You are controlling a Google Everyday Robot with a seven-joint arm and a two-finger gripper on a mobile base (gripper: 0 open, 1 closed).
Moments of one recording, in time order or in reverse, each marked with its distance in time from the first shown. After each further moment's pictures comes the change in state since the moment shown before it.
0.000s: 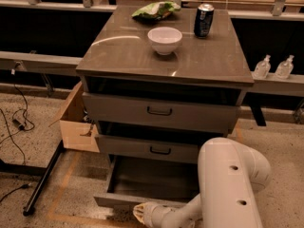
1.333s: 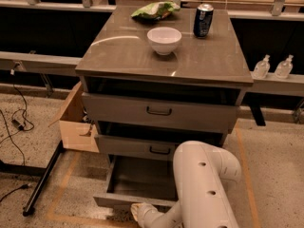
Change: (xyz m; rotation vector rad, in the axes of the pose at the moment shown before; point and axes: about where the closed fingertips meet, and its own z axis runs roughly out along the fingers) arm 0.020 -0.007 0.050 0.156 0.097 -0.086
